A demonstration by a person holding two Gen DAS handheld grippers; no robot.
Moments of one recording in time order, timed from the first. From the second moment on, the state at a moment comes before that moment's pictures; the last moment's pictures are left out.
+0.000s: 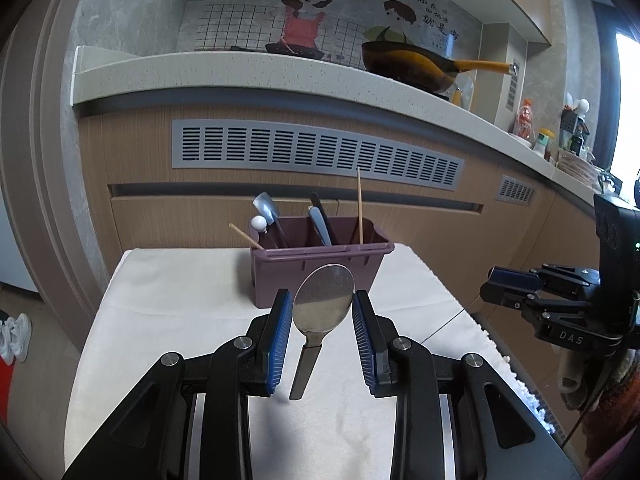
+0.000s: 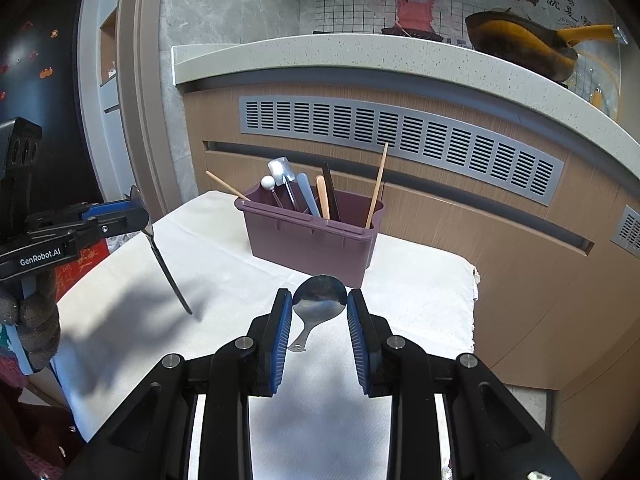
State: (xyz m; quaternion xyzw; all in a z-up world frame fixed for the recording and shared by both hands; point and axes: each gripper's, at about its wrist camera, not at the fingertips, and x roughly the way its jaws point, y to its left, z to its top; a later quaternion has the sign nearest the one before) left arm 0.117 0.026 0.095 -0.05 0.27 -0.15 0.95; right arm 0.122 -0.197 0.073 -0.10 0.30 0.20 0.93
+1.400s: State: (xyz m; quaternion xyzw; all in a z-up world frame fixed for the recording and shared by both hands) left arm 0.321 0.026 0.081 -0.15 0.32 -0.18 0.92; right arm 0.336 -0.161 0.064 -0.03 0.40 0.18 0.90
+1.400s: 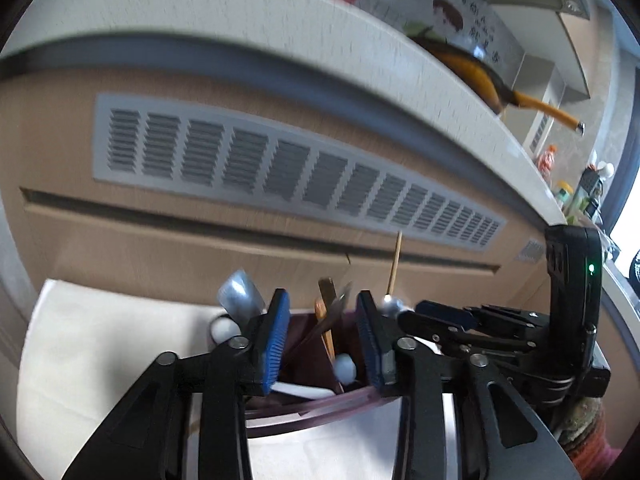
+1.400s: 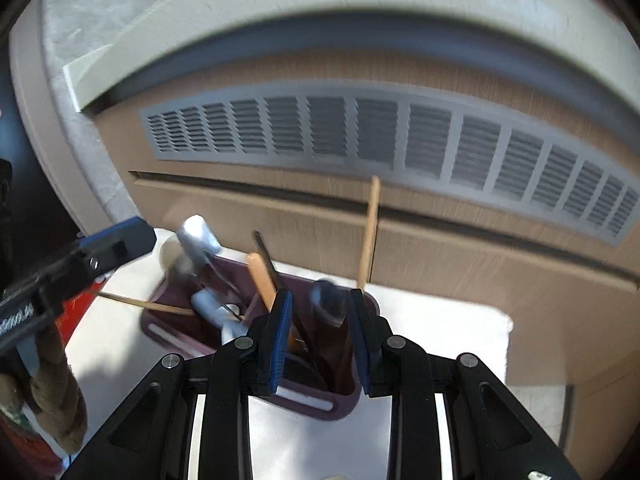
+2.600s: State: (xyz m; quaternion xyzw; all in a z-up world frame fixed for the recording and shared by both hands) left arm 0.037 -0.009 0.020 -0.02 0.27 0.01 0.96; right arm 0.054 -0.184 0.004 0.01 0.25 0.10 0.96
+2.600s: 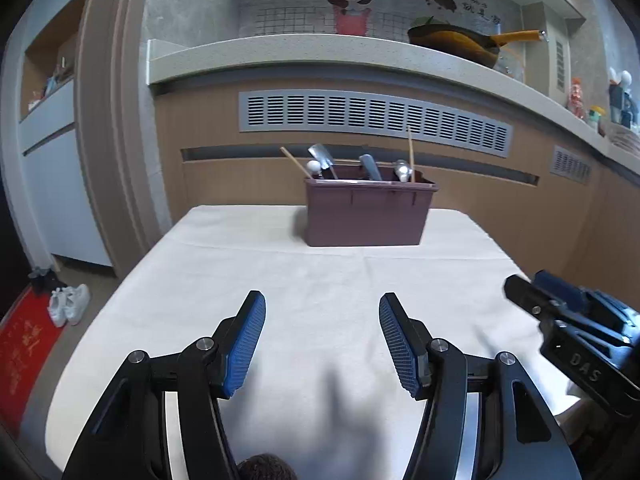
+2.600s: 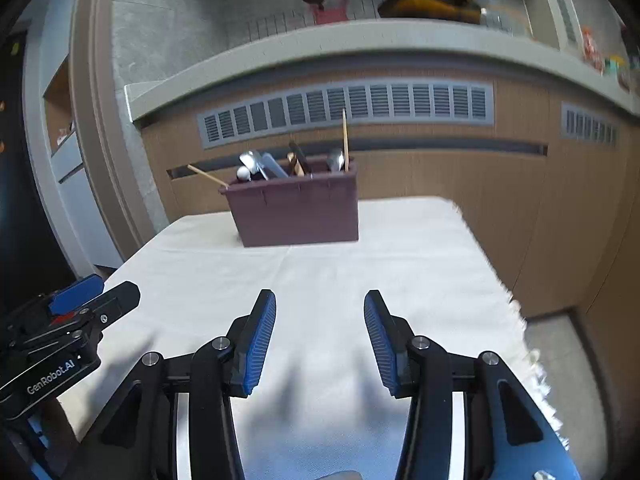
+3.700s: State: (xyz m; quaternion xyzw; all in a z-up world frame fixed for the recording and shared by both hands) left arm 0.038 -0.012 0.021 -0.02 0.28 0.01 0.96; right arm 0.055 -0.184 0.009 0.00 0.25 0.10 0.96
